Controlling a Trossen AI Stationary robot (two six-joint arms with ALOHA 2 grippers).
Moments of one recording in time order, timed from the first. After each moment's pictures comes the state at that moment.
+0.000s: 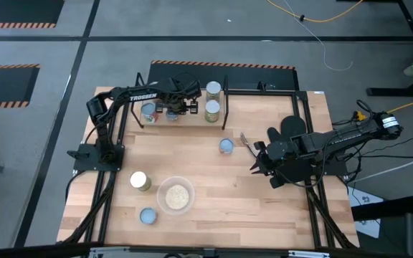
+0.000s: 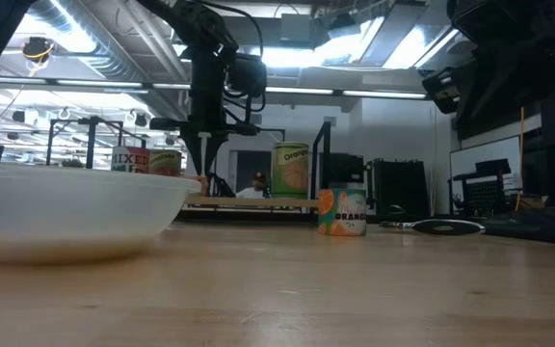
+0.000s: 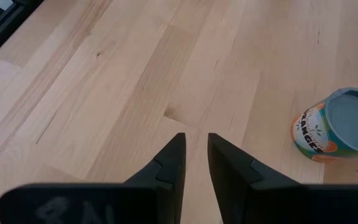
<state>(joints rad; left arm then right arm) 0.51 1.85 1.46 -1.04 -0.20 -1.09 0.21 1.04 0.59 -0.34 -0.08 -0.14</state>
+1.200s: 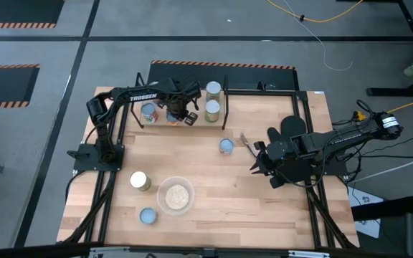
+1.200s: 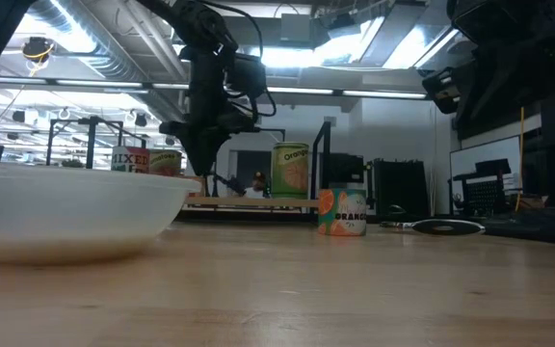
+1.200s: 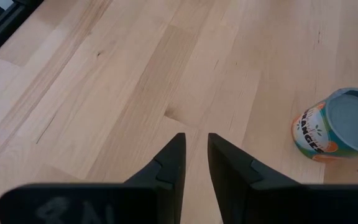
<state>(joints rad) 0.51 1.84 1.46 -1.07 -0.06 -0.53 0.21 1.04 0.59 -0.34 -0.08 -0.14</state>
